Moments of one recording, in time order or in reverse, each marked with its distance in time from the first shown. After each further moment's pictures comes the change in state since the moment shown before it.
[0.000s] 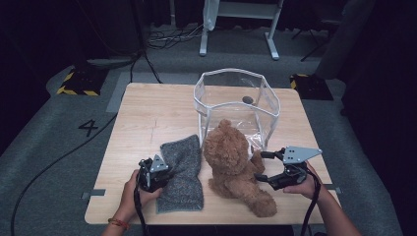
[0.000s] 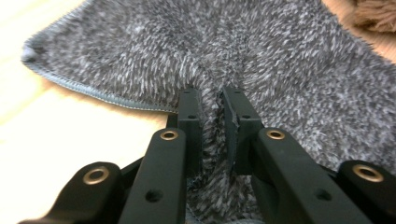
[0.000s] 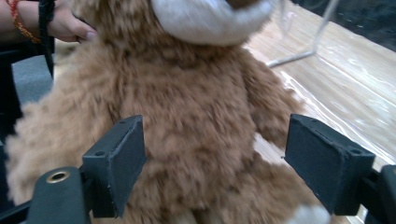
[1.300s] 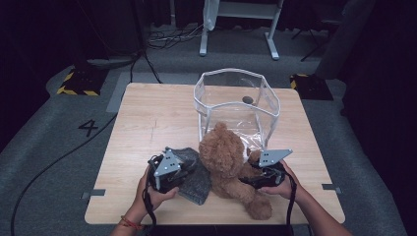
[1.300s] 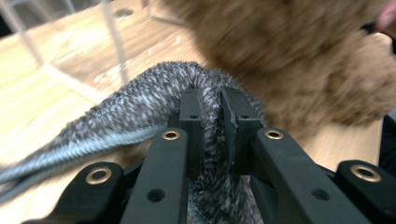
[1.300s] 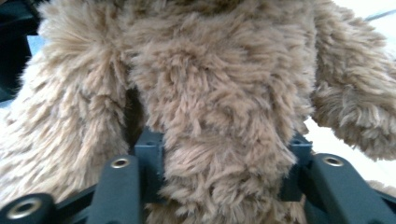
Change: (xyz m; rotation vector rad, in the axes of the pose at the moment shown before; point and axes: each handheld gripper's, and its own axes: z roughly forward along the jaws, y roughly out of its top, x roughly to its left) left arm -0.053 0.059 -0.036 -0.292 -0.150 0.086; right arm 0.006 -0.013 0.056 0.095 0.113 0.013
